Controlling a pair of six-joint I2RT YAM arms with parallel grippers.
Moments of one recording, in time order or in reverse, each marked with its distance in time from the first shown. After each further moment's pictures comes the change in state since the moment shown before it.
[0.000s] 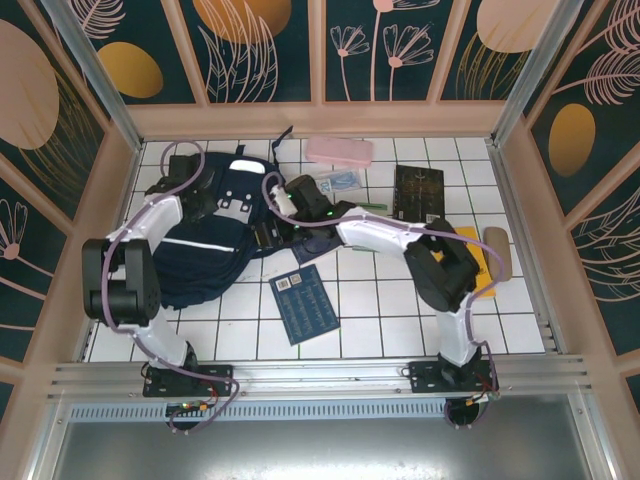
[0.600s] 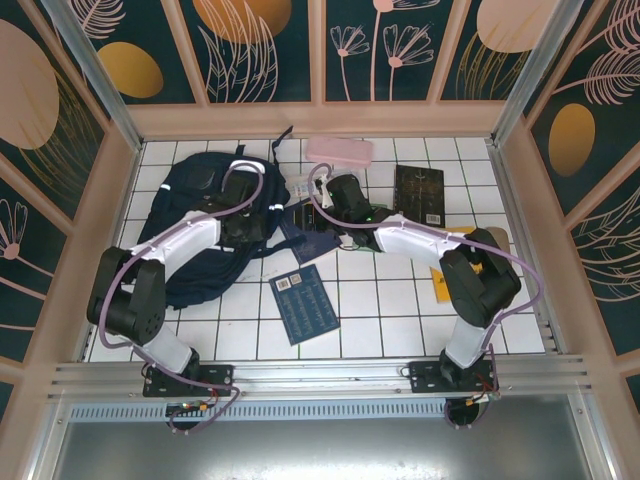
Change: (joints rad) left arm -0.348 -0.056 -0.109 -0.026 0.024 0.037; right arm -0.117 -0.206 -0.290 0.188 0.195 0.103
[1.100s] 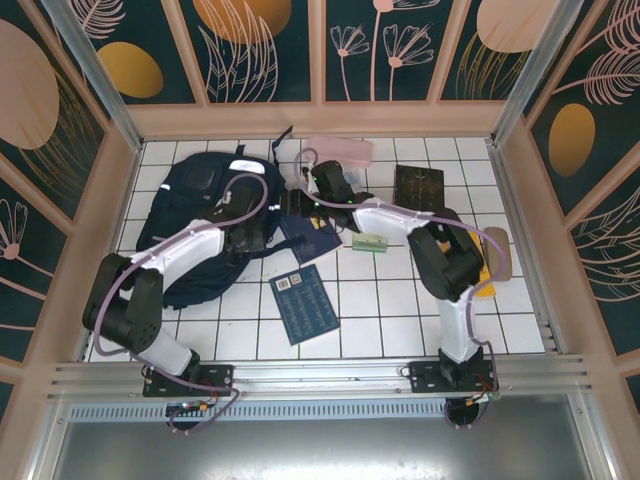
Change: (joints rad) left arm -0.049 -0.085 -0.089 -0.042 -0.103 -0.106; right arm -0.024 0.308 0.320 -0.019 -0.071 0.078
